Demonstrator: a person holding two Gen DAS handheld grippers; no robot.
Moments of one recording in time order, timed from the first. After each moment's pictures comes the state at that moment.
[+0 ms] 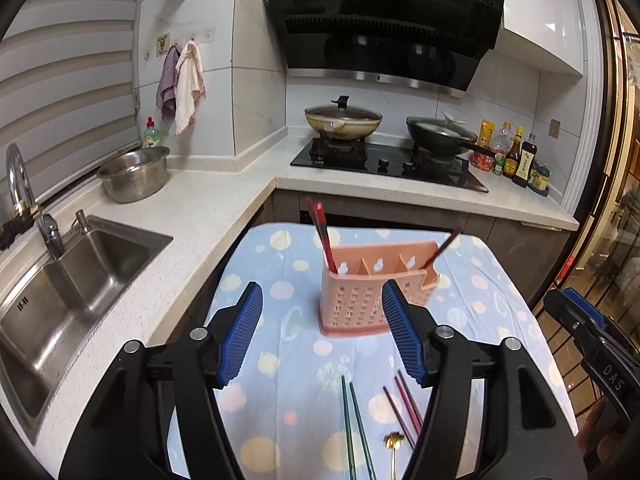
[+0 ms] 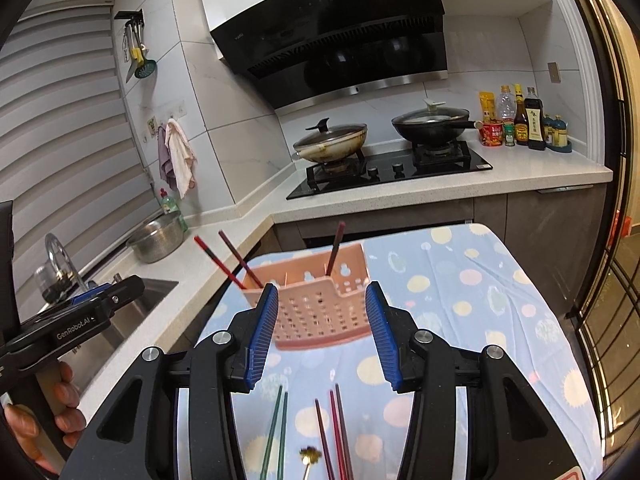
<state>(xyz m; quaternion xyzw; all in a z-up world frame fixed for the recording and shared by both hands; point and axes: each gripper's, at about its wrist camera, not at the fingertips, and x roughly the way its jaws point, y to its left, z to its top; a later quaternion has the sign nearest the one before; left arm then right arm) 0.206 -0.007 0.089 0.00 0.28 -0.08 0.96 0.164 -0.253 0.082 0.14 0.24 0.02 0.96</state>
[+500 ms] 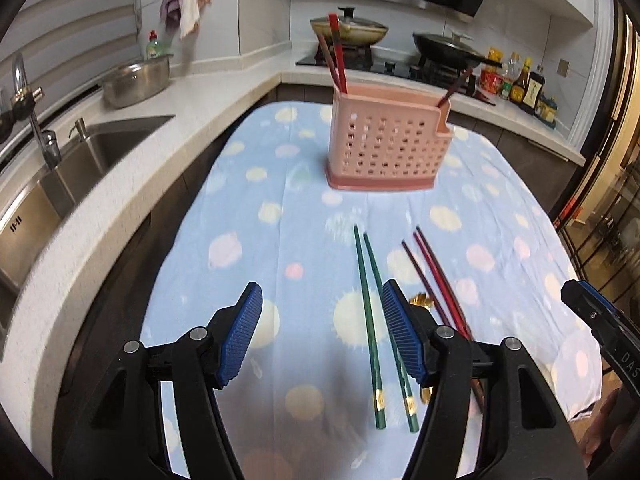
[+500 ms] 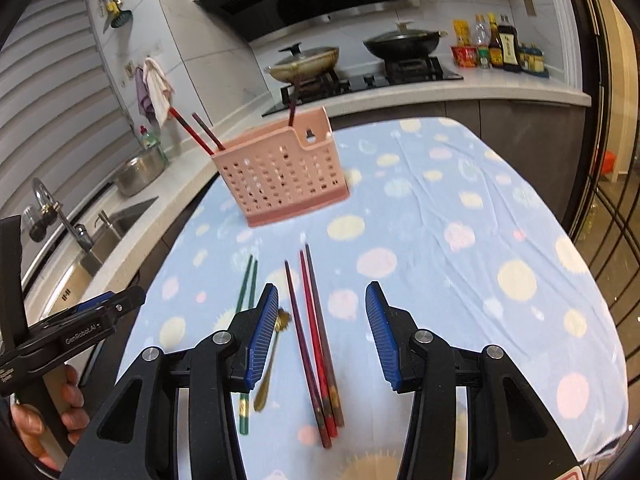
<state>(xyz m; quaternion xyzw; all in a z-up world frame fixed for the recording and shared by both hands) 0.141 0.007 -0.037 0.01 0.40 -0.08 0.91 0.087 -0.250 -0.028 0.16 0.35 0.00 0.92</state>
